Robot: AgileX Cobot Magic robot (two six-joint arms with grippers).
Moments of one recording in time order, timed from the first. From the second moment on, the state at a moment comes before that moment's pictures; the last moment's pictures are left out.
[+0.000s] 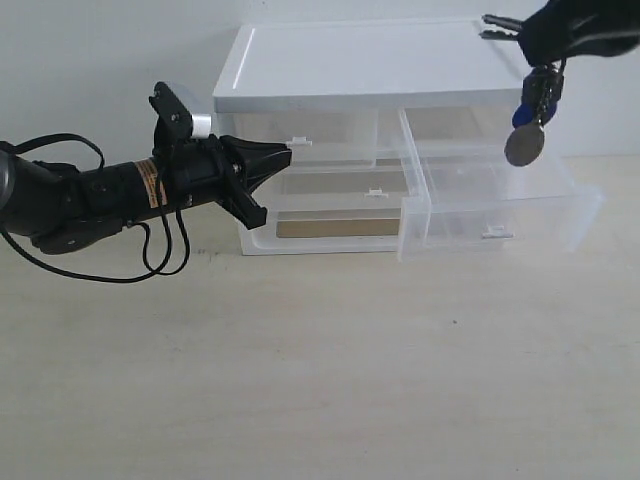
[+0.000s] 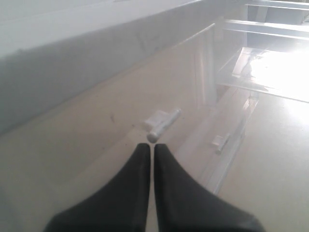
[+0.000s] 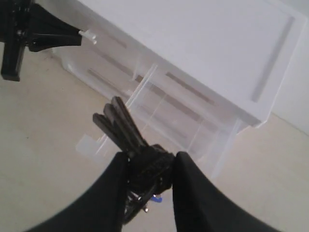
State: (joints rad) left arm -0.22 2.15 -1.21 0.94 -0.98 -0.40; right arm 0.42 1.19 -1.29 0.02 0.86 -0.27
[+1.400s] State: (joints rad) left arm -0.22 2.15 -1.21 0.94 -0.98 -0.40; right arm 0.64 1.68 -1.08 0.37 0.43 -0.65
